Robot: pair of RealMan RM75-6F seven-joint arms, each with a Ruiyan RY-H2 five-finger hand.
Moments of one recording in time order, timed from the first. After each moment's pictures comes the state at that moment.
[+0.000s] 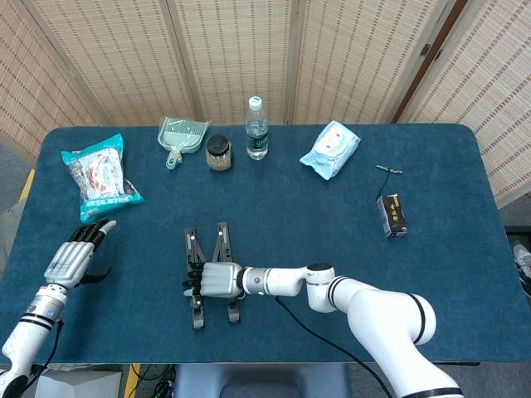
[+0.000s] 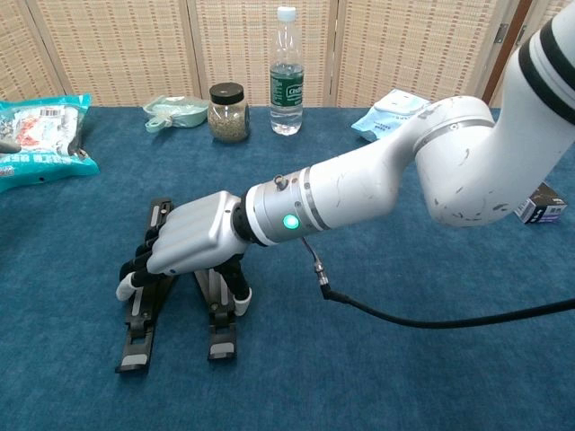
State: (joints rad) left arm -0.43 -1.25 -0.04 -1.34 1.36 1.03 -0.16; right arm 1.47 -1.87 -0.15 -0.84 -1.86 0.69 0.35
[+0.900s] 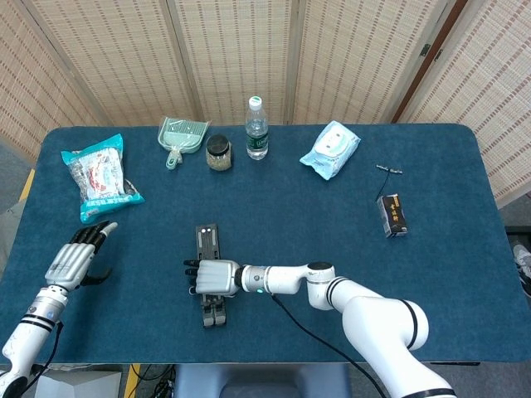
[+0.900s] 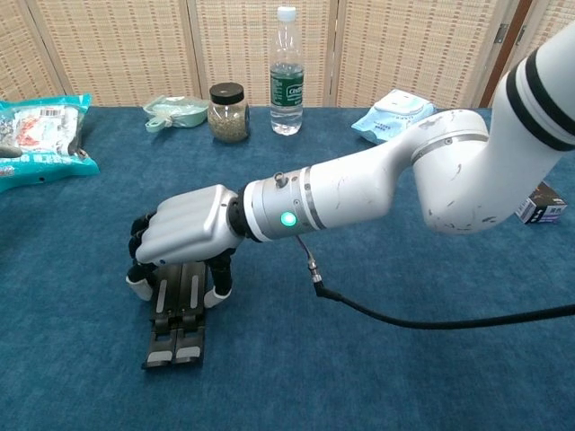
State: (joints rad) left arm -0.43 -1.25 -0.04 -1.33 1.37 1.02 -0.16; right arm 1.45 -1.94 -0.17 -0.71 -1.87 0.82 0.41
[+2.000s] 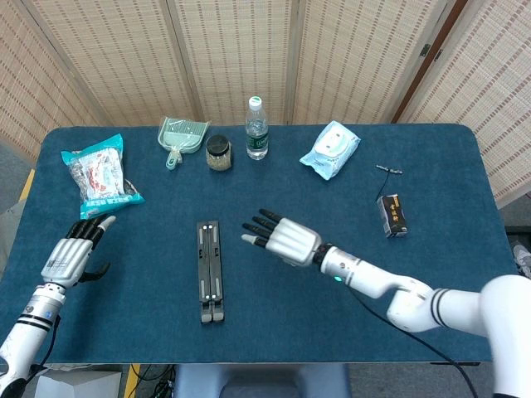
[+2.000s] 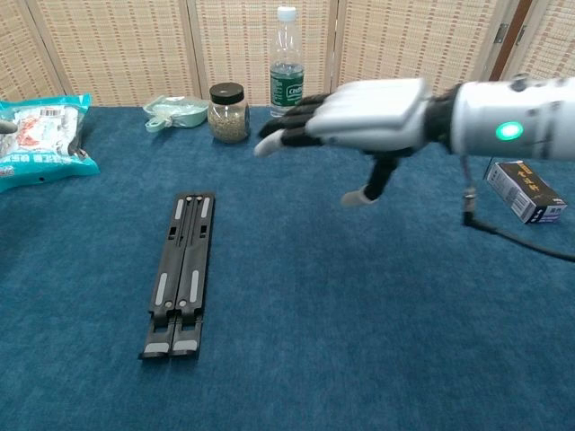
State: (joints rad) left arm -0.42 -1.21 -0.06 -1.41 1.36 1.09 -0.06; right arm 1.05 -1.34 -0.09 -1.45 -1.49 0.94 -0.21
